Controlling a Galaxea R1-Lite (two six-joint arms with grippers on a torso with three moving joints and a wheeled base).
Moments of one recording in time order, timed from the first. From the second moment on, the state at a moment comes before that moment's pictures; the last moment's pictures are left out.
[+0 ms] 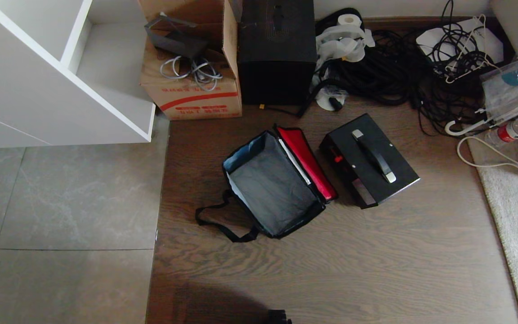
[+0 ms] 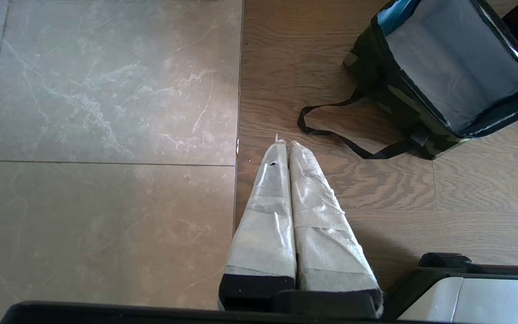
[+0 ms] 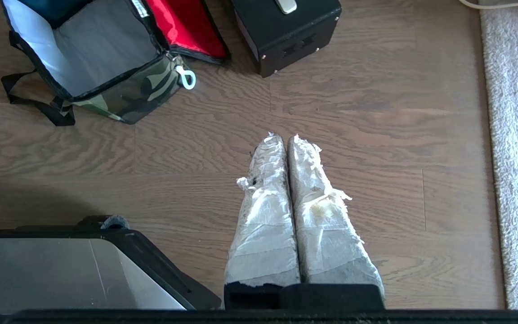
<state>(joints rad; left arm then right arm) 0.00 0.00 0.00 -0.02 0.00 0.01 0.00 0.00 -0.02 0.05 0.01 0.00</state>
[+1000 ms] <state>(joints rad) 0.00 0.00 0.00 -0.02 0.00 0.01 0.00 0.00 -0.02 0.05 0.01 0.00</state>
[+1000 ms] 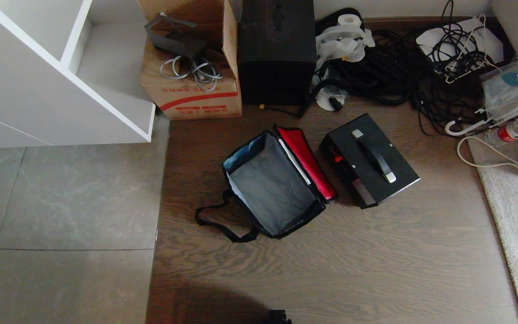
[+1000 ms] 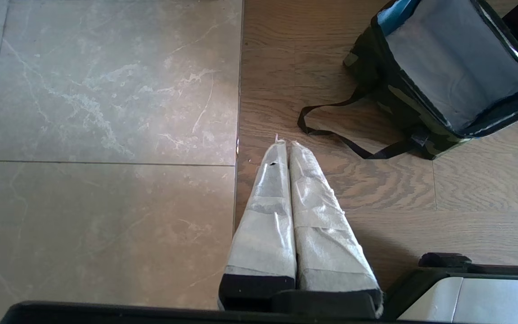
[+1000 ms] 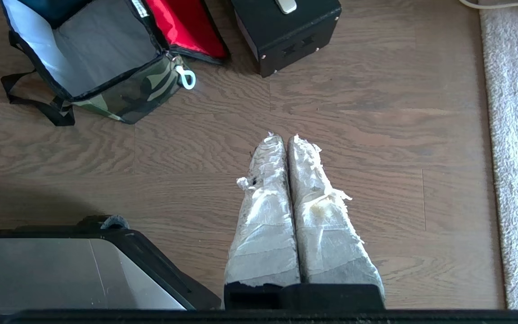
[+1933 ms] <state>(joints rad) 0.00 0.00 0.00 -0.02 0.00 0.01 0.00 0.00 -0.02 0.05 0.01 0.00</state>
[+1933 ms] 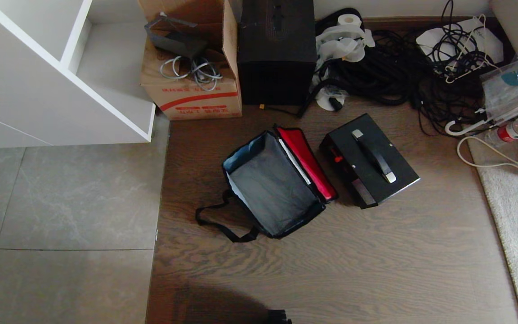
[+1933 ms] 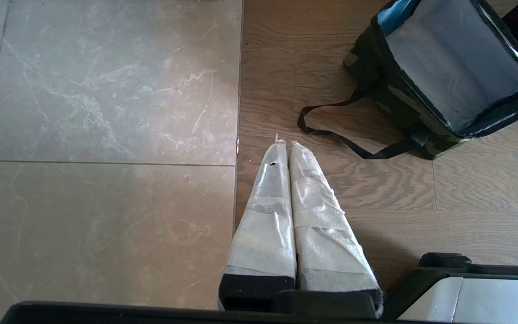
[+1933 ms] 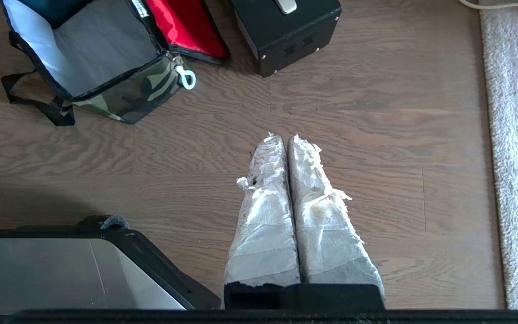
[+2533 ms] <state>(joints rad) 0.00 0.00 0.00 -0.02 0.00 0.01 0.00 0.00 -0.02 0.05 0.01 0.00</state>
